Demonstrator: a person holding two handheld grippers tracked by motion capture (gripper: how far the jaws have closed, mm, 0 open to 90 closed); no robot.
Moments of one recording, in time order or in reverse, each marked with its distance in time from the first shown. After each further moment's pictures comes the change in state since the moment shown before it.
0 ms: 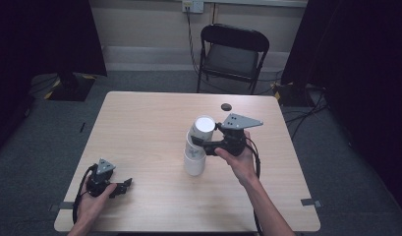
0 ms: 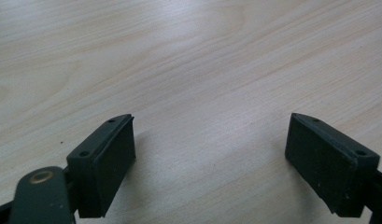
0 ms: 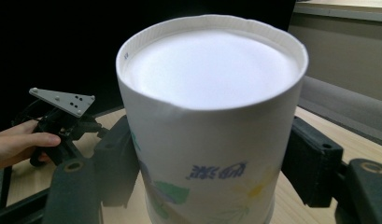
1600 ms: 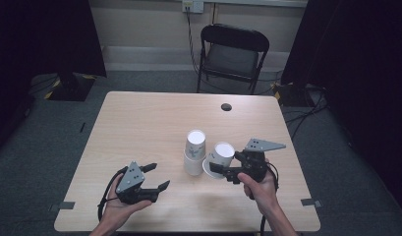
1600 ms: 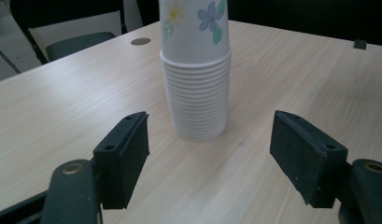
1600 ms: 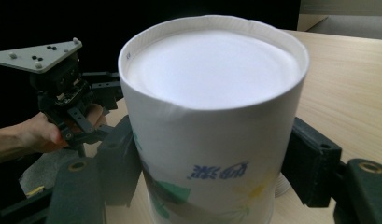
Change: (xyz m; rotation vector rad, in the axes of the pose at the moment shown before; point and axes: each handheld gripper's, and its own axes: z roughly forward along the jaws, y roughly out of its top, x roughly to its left) left arm -0.110 0.054 -0.036 -0.393 -0.309 0.295; right arm 0.016 -0.048 -0.062 0.090 0.069 0.246
